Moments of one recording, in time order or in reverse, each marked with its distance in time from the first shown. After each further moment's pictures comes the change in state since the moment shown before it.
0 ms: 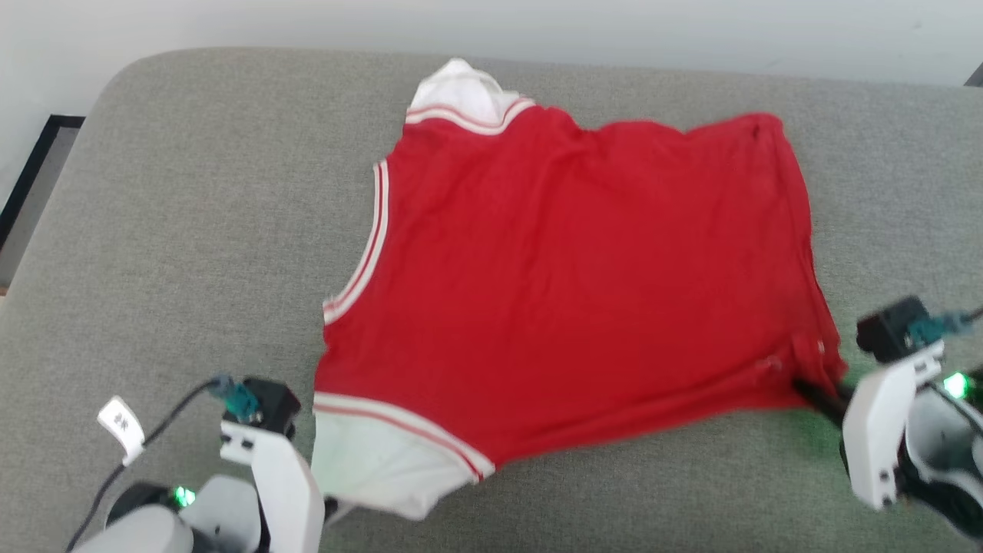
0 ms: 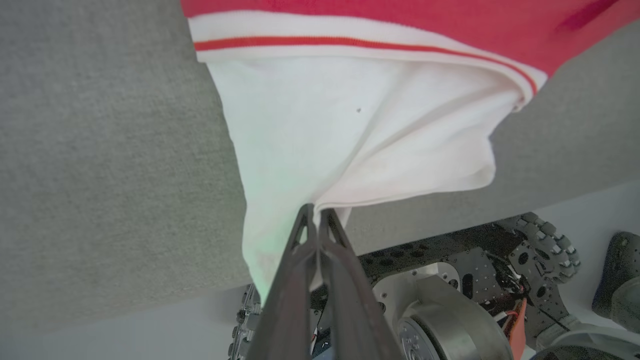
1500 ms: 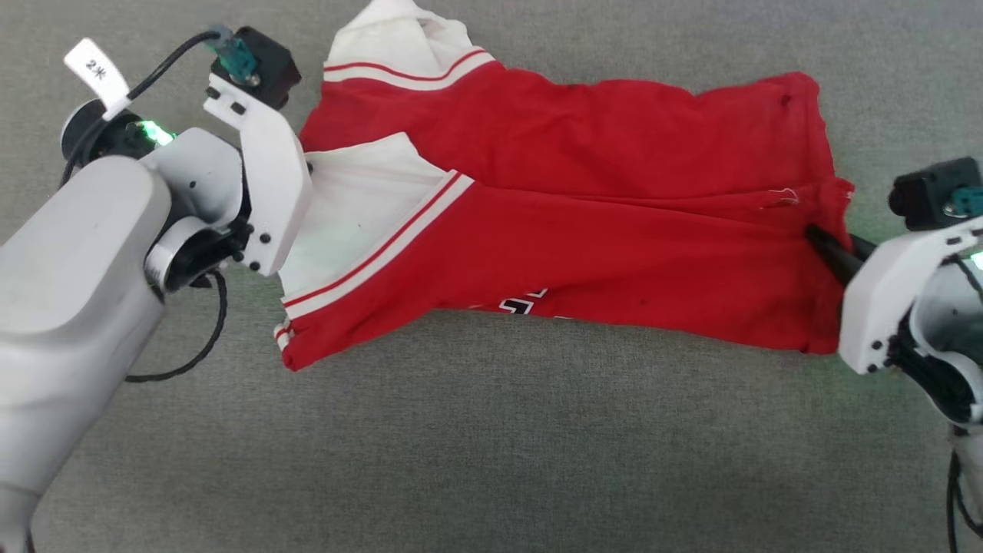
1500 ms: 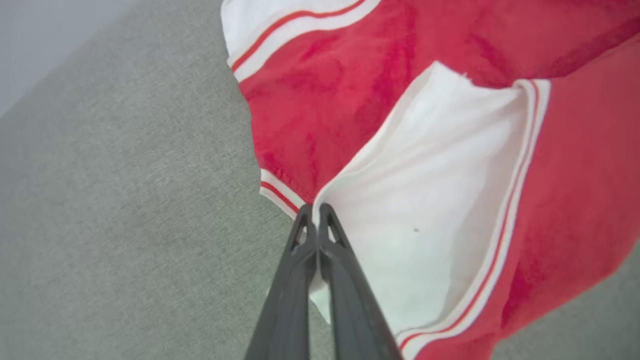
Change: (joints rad) left arm -0.709 -0.223 -0.034 0.581 0.253 -0.430 0.018; right arm -0.081 0.229 -0.351 -0.127 -0.267 0.000 0.145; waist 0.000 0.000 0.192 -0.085
